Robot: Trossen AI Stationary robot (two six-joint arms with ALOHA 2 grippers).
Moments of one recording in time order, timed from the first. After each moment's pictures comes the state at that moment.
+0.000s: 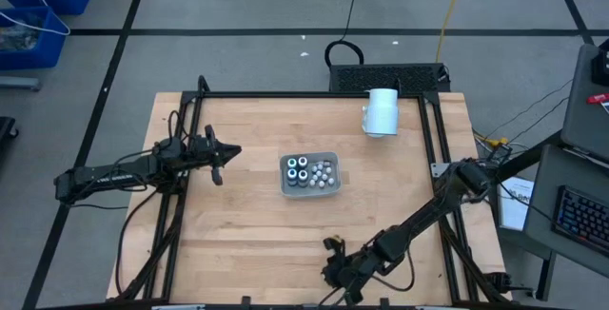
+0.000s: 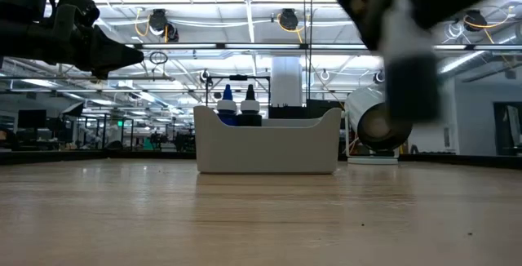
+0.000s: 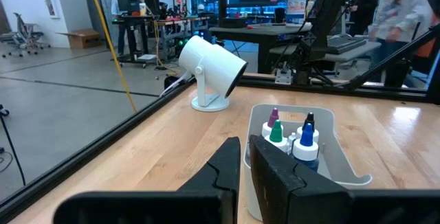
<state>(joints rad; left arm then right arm) 0.25 0.24 0.04 0.18 0.00 0.00 0.66 1.93 1.25 -0.13 0.21 0.24</state>
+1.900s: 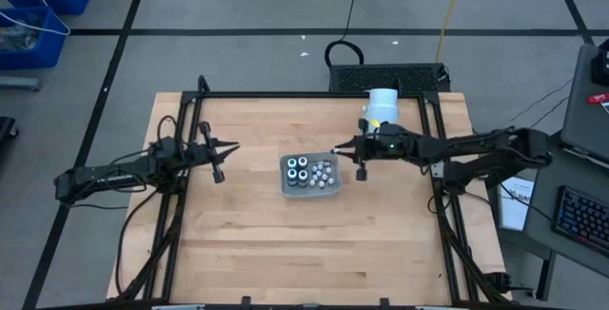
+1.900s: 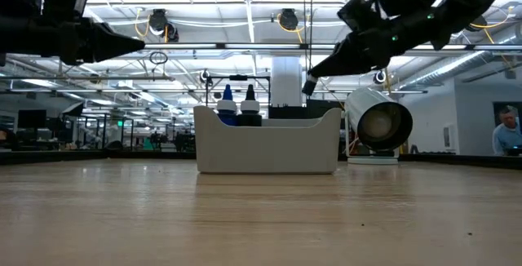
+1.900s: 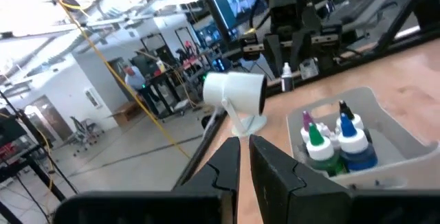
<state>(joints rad) 0.25 0.24 0.04 0.27 -0.01 0.46 -0.21 1.24 0.51 0.40 -0.06 -0.30</state>
